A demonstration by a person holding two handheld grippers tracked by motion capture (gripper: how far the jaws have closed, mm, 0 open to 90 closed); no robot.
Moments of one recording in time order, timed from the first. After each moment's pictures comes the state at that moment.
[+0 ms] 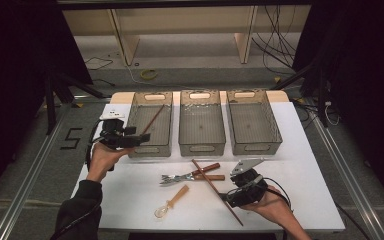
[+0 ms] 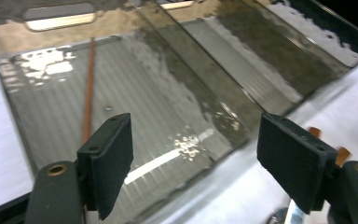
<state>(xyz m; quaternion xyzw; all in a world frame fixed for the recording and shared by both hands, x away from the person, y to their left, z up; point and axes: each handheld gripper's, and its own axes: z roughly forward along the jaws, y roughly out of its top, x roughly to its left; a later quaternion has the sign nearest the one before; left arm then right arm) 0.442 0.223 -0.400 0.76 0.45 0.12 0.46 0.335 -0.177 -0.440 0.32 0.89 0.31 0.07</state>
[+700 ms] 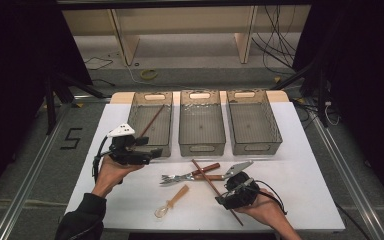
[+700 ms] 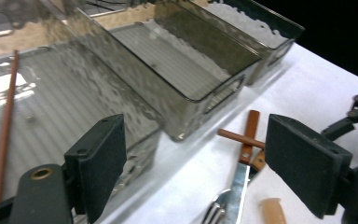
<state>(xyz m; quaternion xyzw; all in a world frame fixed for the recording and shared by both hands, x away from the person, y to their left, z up) 0.403 0.192 -0.410 0.77 0.37 0.10 0.50 0.335 -0.160 -0.455 0.33 0.90 0.27 0.05</state>
